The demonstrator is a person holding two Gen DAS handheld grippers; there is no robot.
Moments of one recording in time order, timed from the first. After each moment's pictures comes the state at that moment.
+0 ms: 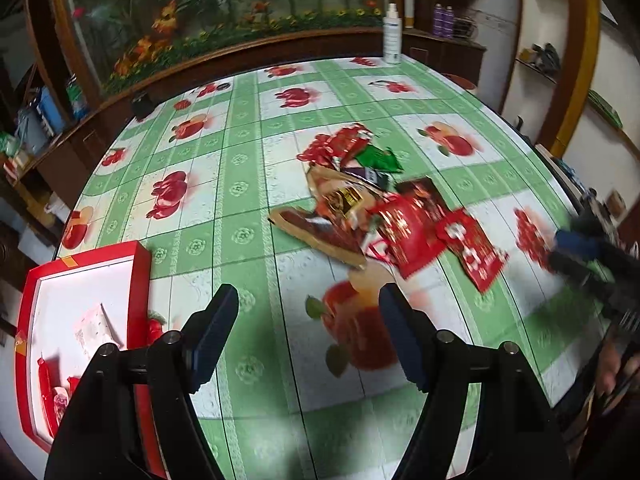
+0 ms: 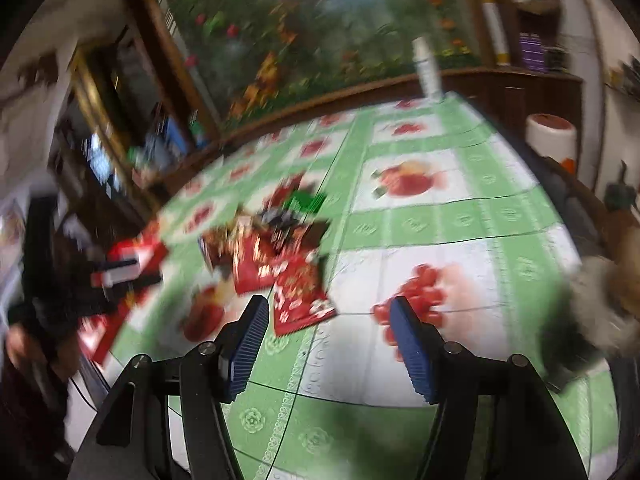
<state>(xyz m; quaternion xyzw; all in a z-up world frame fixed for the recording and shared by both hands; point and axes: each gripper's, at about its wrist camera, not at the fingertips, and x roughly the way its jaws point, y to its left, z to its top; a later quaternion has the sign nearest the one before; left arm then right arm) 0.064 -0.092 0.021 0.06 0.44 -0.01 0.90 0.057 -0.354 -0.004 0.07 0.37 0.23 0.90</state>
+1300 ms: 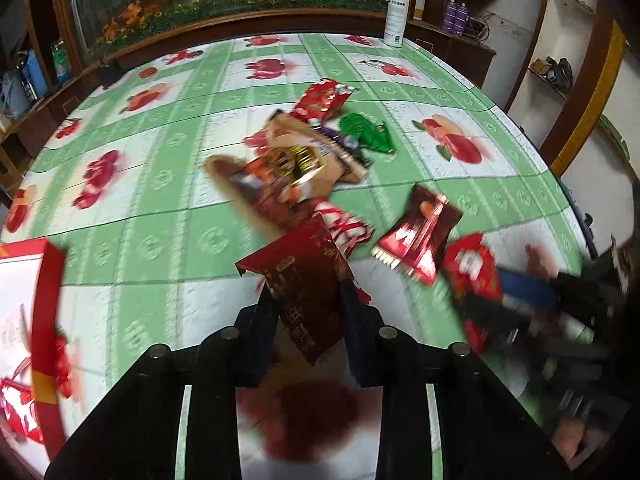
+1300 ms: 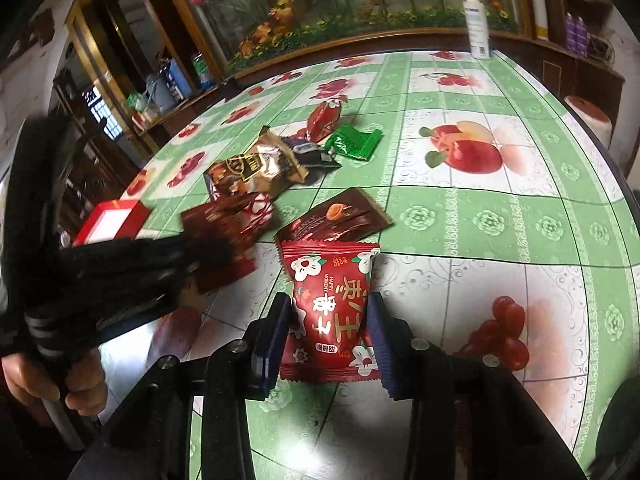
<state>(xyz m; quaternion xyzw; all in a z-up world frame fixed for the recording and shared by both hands) 0.109 -0.124 -0.027 0.00 0.47 -0.02 0.88 0.114 -0.307 -0.036 0.04 0.45 0.26 0.86</state>
